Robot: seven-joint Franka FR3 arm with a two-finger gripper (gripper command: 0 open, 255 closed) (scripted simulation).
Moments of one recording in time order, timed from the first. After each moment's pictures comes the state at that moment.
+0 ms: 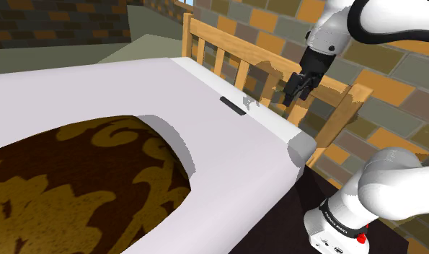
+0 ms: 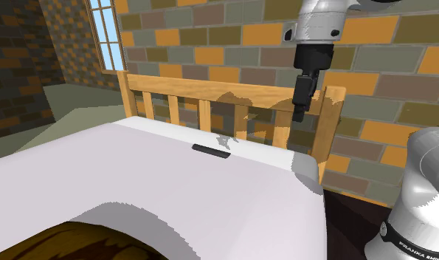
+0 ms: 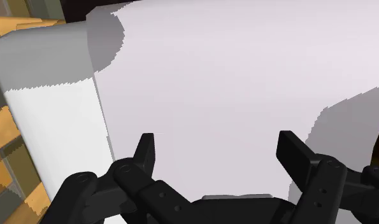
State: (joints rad) arm 0.02 -0.80 0.06 -2.44 0.04 1.66 0.14
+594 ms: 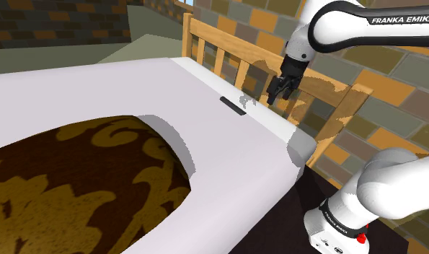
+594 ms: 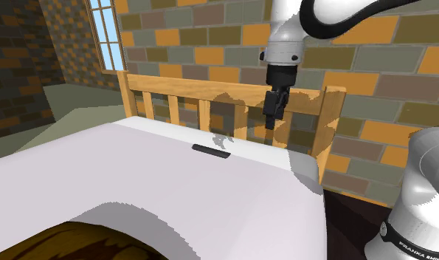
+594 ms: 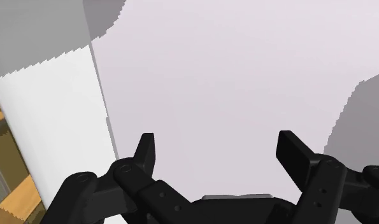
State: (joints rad) arm -0.02 -0.58 0.00 -2.42 0.01 1.85 0.06
